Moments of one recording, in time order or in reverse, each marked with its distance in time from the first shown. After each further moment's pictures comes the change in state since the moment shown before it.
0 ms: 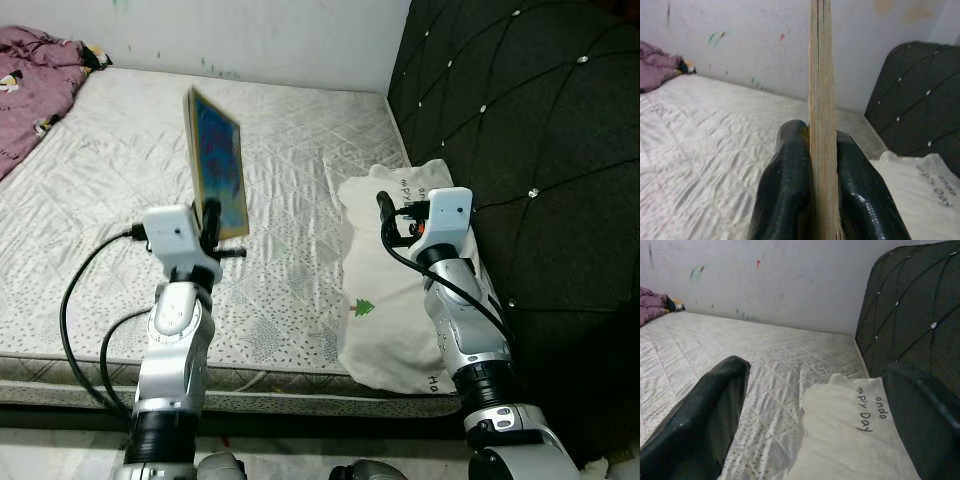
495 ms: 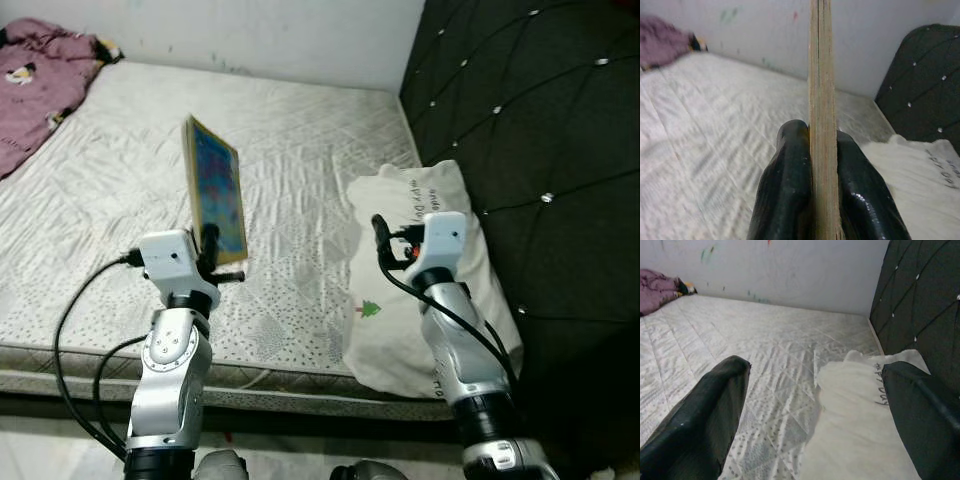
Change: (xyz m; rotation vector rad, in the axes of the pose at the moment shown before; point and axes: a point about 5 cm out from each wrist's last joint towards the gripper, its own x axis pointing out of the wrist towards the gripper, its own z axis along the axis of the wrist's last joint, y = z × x) left arm -0.024 -0.004 -0.008 -0.063 0.085 -0.003; right arm -0.028 0.005 -0.017 0.030 0.068 -0.004
